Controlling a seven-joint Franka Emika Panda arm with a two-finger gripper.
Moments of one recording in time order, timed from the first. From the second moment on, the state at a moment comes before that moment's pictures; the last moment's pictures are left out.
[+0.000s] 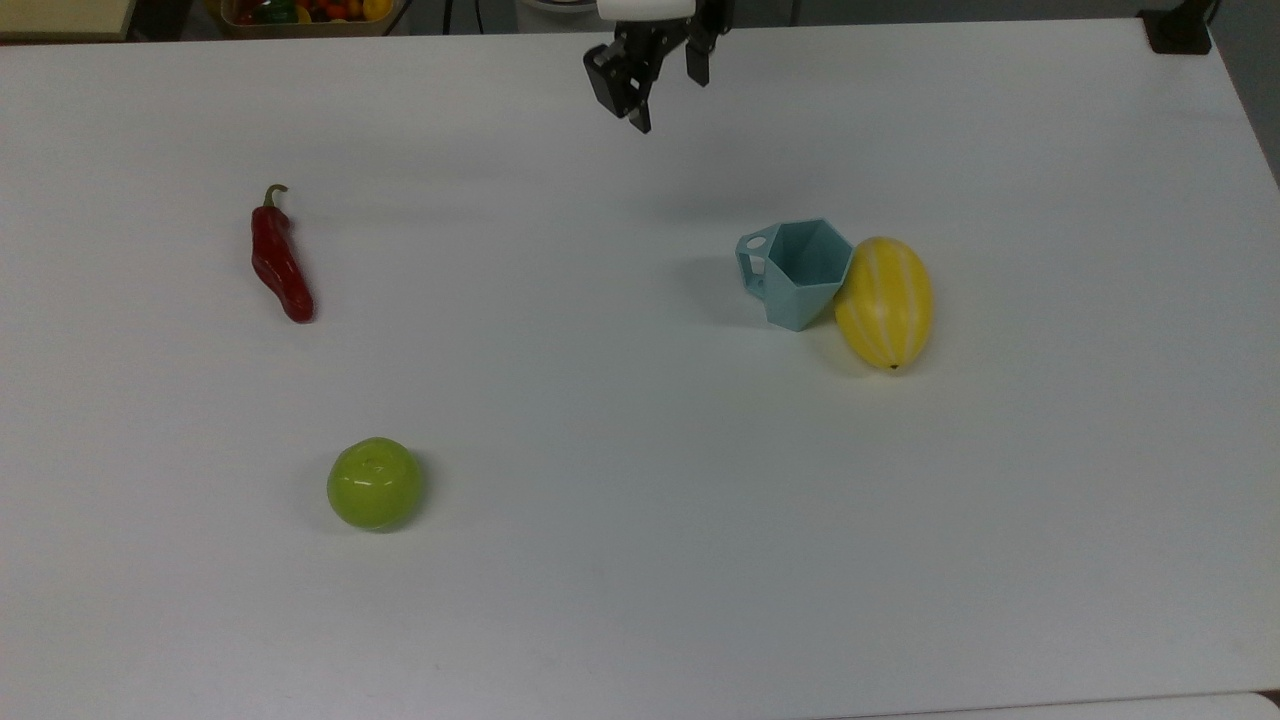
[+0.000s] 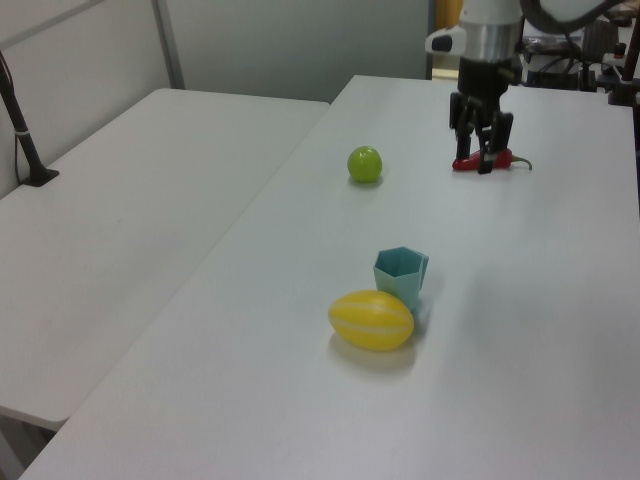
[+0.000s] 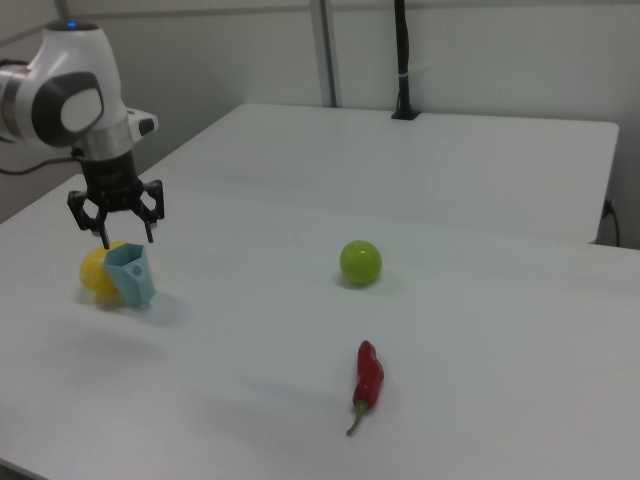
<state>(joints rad) 0.09 -0.01 0.15 -1.89 0.11 1.90 -0.60</state>
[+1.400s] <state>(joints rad) 0.18 0.19 0.17 -2.04 0.11 2.41 -0.69</state>
